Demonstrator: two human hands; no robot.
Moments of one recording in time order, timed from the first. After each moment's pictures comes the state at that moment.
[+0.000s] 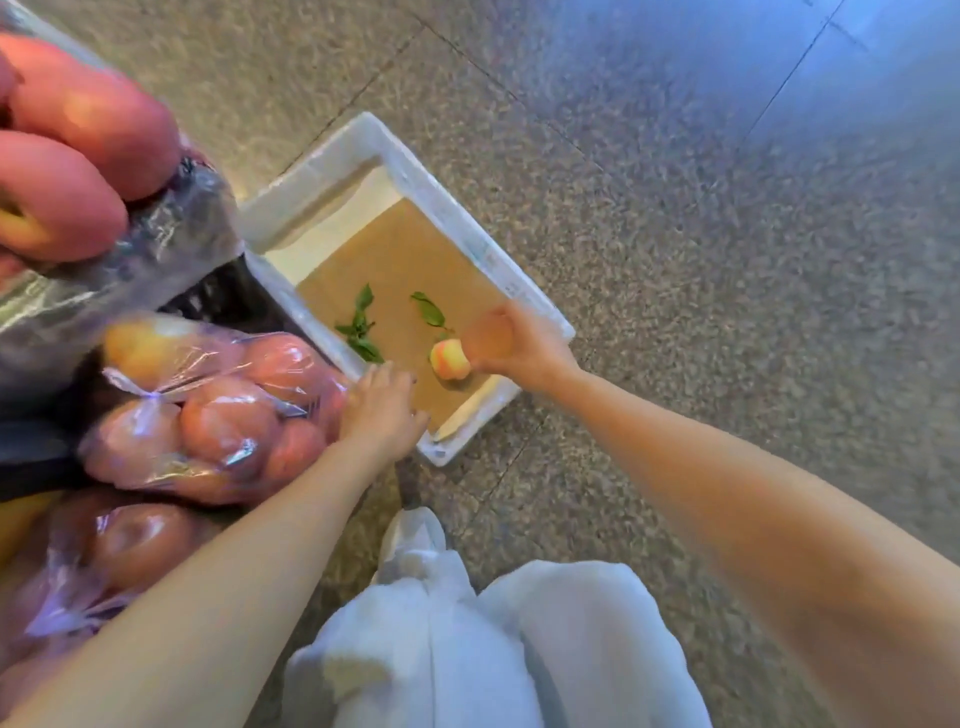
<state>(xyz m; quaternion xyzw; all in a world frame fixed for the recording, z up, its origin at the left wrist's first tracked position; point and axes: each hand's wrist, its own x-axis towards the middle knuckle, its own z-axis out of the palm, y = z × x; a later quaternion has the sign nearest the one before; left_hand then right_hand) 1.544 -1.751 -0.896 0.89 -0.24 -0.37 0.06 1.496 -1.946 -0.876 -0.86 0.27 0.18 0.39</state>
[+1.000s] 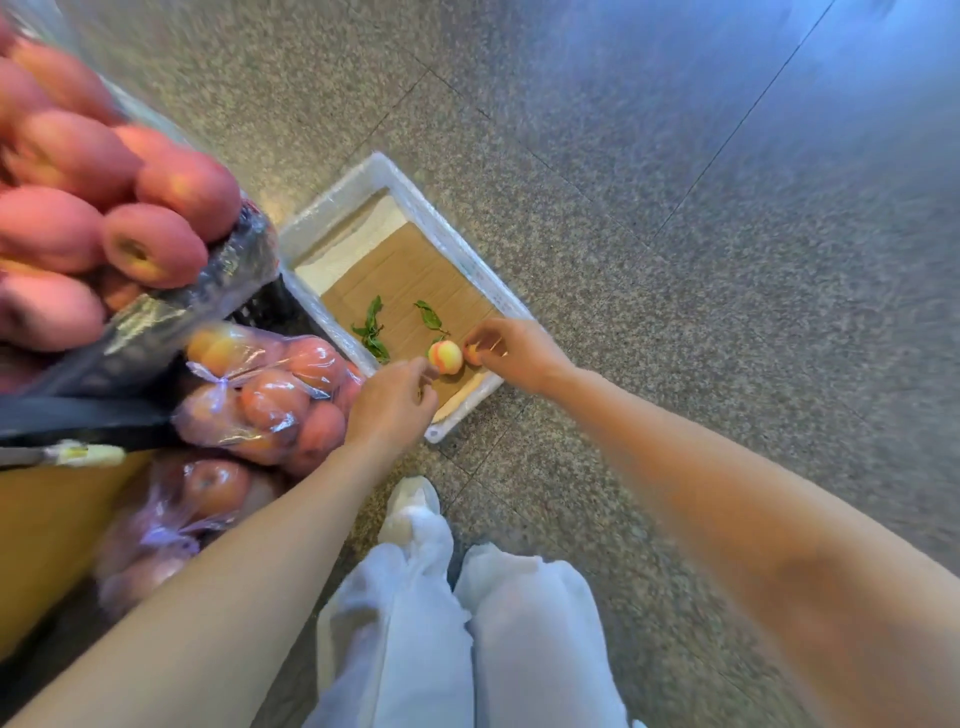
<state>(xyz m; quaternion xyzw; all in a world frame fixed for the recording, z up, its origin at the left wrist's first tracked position) 1.518 -1.770 -0.746 0.90 -0.21 -0.31 0.21 1.479 -1.952 -0.761 -0.87 0.20 0.23 0.39</state>
